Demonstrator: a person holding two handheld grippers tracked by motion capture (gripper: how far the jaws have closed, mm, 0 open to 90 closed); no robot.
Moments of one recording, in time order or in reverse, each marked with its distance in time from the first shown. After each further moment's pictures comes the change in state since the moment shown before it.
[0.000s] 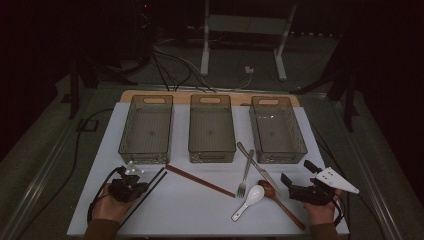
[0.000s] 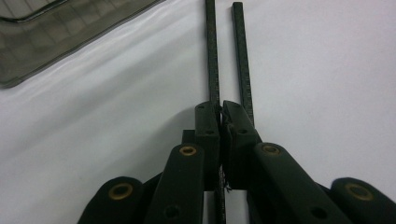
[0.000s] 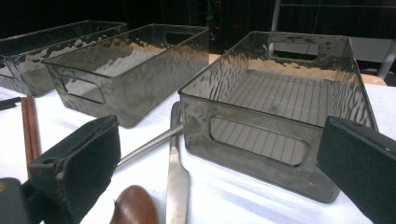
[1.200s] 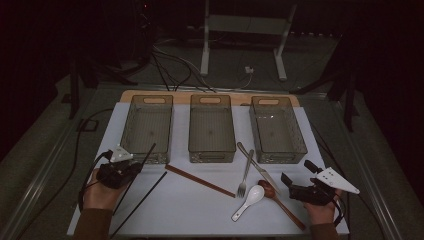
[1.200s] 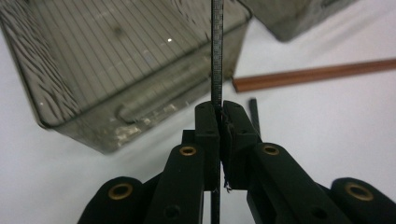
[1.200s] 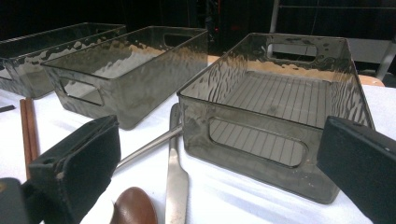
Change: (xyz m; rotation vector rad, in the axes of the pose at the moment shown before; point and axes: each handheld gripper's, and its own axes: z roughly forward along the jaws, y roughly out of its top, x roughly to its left) left arm 0.017 0.035 -0.050 -0.189 0.057 -0.005; right arm 0.000 0.000 0.000 -0.007 -0.004 0.002
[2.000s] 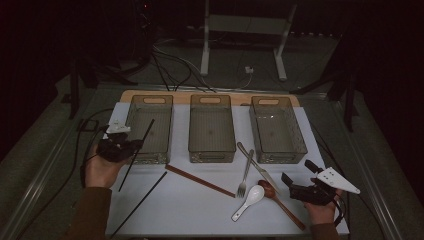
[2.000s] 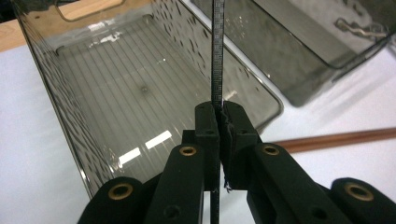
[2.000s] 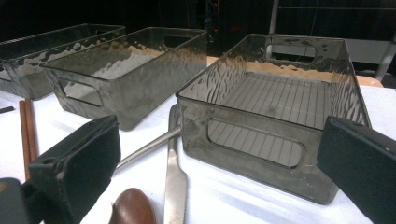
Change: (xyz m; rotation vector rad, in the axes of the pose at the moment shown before) left arm 0.036 0.050 0.004 -0.064 -0.032 -0.053; right arm -0.001 0.000 0.000 -0.004 0.000 0.003
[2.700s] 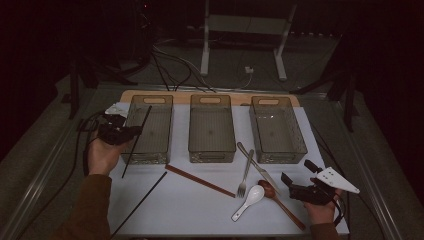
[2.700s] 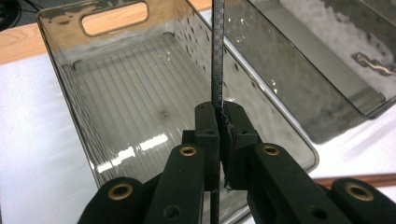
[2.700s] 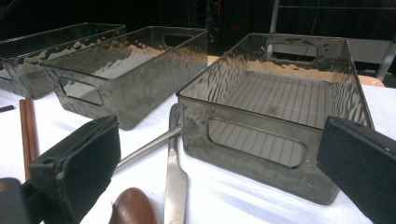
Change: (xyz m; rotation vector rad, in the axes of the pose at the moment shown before) left arm 0.028 0.027 0.016 -0.012 0.007 -0.075; right arm 0.000 0.000 0.001 0.004 0.000 -0.002
